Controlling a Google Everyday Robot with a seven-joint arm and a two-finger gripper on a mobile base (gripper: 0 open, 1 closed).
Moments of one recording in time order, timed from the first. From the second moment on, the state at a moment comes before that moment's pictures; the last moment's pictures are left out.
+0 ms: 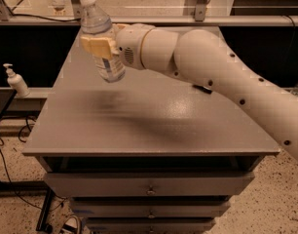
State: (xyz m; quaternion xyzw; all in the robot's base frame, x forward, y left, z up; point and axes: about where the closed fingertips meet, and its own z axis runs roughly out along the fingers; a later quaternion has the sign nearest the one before) arm 0.601 0.113 0.989 -0.64 -0.34 -0.59 0.34
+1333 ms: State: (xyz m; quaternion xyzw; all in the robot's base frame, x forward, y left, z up) arm 0.588 0.083 0.974 -0.62 -0.34 -0.62 0.35
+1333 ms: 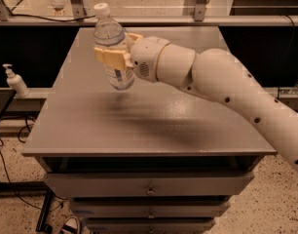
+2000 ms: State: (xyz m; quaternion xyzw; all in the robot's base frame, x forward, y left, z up) arm 0.576 0.087 0.943 -0.61 -0.31 -0.62 0.38
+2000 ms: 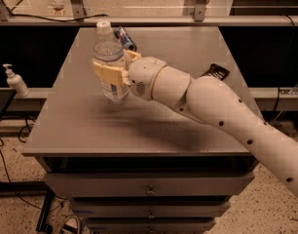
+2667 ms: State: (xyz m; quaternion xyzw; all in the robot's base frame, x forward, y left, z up) arm 0.574 0.093 0.930 -0.61 -0.30 -0.62 0.40
